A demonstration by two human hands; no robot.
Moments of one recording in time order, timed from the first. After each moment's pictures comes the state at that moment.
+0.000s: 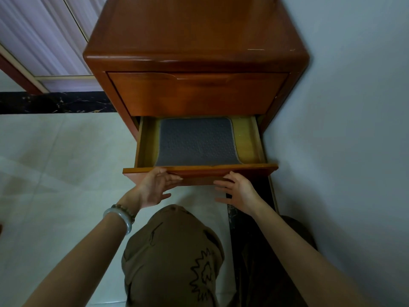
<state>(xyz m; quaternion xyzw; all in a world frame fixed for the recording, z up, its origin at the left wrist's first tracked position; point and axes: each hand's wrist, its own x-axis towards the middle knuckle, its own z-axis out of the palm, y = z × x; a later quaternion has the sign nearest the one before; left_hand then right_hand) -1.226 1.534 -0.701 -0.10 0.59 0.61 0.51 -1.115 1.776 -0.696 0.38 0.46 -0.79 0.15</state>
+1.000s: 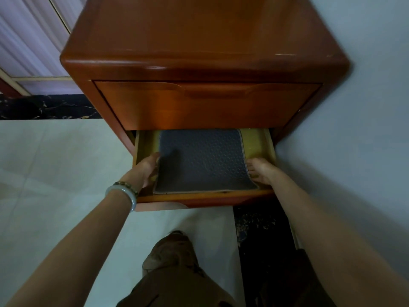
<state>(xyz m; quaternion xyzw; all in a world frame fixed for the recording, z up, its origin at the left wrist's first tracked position) -1.358 1.566 -0.717 -0.26 0.68 0.58 0.37 -1.255 1.868 -0.746 0.46 0.65 -0.56 0.22</state>
